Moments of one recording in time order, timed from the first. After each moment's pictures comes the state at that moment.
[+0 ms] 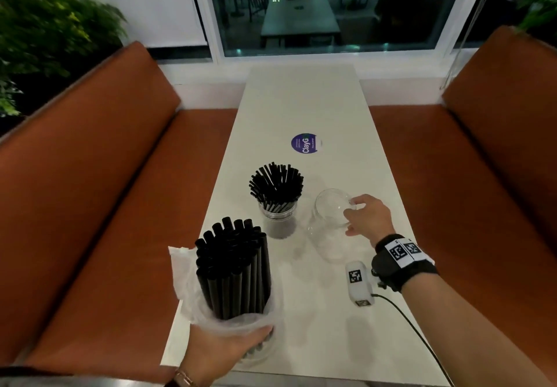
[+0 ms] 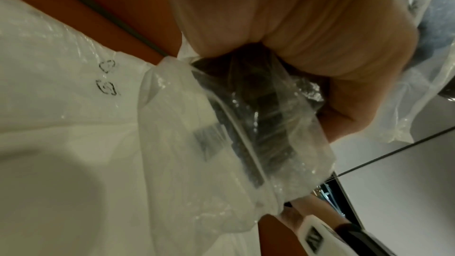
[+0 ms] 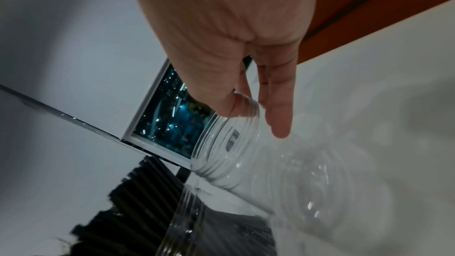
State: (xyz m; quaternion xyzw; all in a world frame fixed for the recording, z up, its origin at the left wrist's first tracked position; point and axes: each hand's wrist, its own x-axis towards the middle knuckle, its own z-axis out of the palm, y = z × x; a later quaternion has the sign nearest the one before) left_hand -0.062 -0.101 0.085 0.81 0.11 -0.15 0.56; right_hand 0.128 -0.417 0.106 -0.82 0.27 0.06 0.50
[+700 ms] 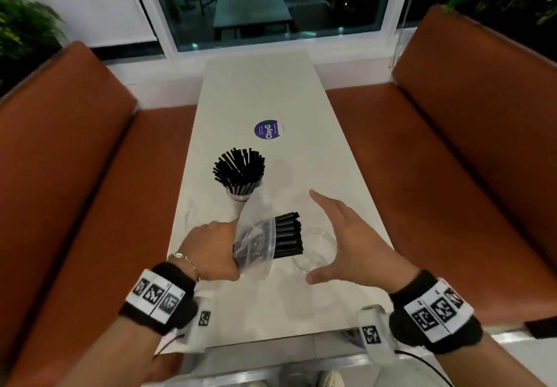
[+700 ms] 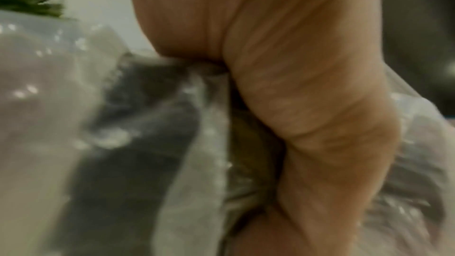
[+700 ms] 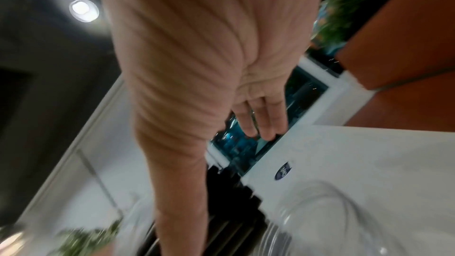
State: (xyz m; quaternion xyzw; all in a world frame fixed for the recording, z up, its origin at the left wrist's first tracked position) left_hand 0.043 -0.147 0.163 0.96 -0.20 -0.20 0.01; right_hand -0.033 -0.423 0.170 -0.93 -0.06 0.12 0.33
